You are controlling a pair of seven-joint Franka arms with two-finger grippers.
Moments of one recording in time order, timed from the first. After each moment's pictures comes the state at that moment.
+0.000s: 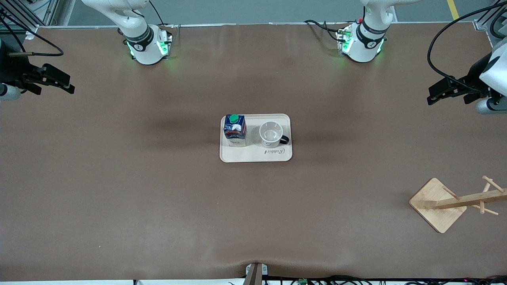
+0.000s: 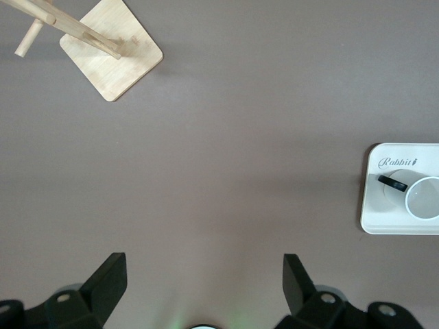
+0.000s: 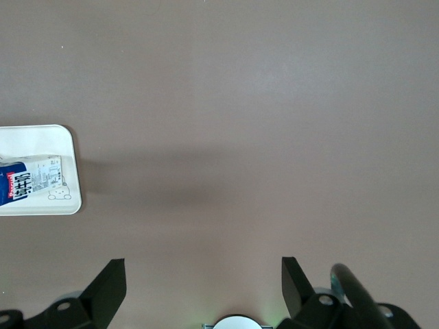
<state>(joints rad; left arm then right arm) 0.08 0.03 -0.16 -1.49 0.00 1.47 -0.09 -0.06 -0.08 0.05 -1.62 0.06 1.46 0.01</state>
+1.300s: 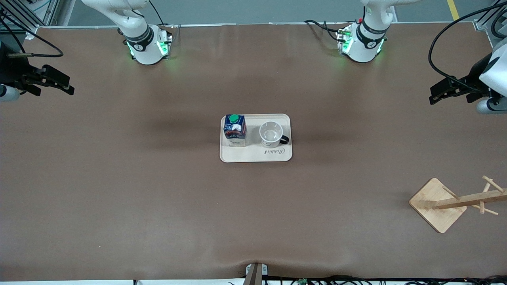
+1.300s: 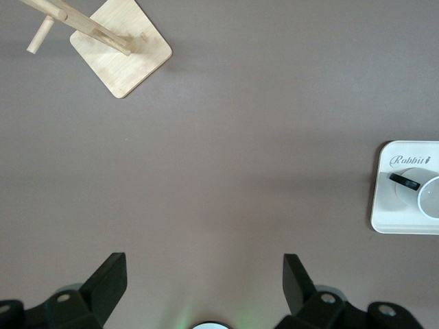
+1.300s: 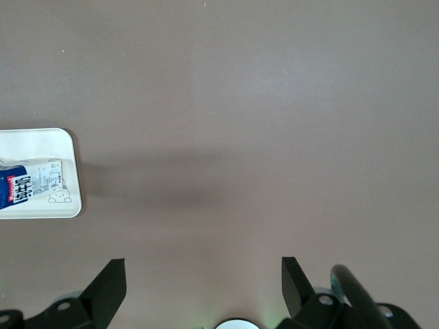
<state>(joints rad) 0.08 0.03 -0.16 -1.49 0.02 1.46 -0.09 -0.06 -0.08 0.05 -1.62 0.06 1.47 0.01</state>
